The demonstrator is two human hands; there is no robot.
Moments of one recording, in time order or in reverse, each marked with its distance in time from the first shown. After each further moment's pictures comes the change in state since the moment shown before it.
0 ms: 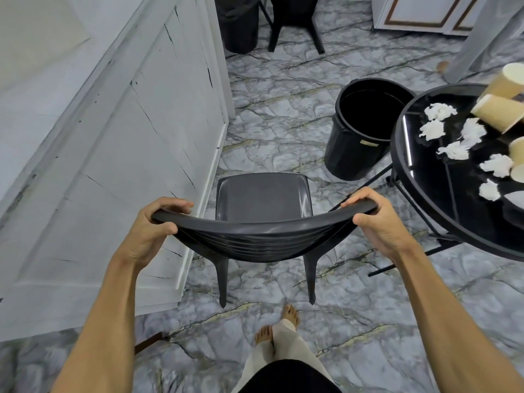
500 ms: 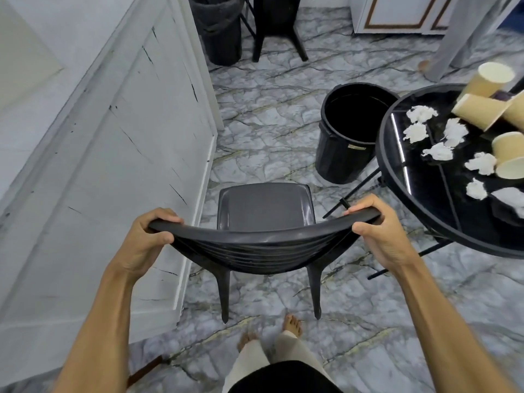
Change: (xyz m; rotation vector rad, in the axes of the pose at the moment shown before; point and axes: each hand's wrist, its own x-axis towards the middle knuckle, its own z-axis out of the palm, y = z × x) left_hand 0.037 0.013 0.017 -0.044 -0.032 -0.018; right_hand -0.004 -0.007 -0.015 0.050 0.124 -0.089
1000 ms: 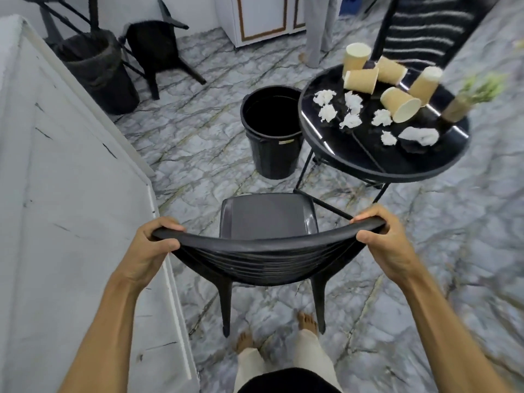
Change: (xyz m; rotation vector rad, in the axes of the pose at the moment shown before) left_hand 0.106 0.039 0.020 0.013 -0.419 -0.080; right_hand -0.093 0.004 0.040 0.050 0.466 -0.177
